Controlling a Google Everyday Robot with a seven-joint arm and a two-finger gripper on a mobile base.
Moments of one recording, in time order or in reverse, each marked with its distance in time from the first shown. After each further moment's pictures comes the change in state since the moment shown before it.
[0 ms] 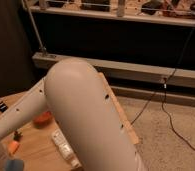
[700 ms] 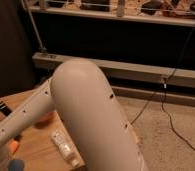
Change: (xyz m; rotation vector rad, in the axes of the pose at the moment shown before) arm 0.000 -0.001 0.011 0.000 -0.052 -0.120
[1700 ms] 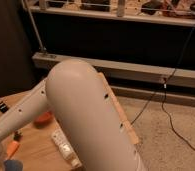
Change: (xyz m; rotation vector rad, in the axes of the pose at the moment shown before) arm -0.017 -0.015 -0.008 0.036 0.003 -0.078
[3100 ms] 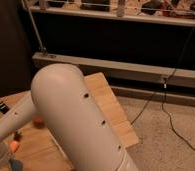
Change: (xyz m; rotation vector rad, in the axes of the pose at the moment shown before) arm 0.019 -0.015 0.044 -0.014 0.111 0.080
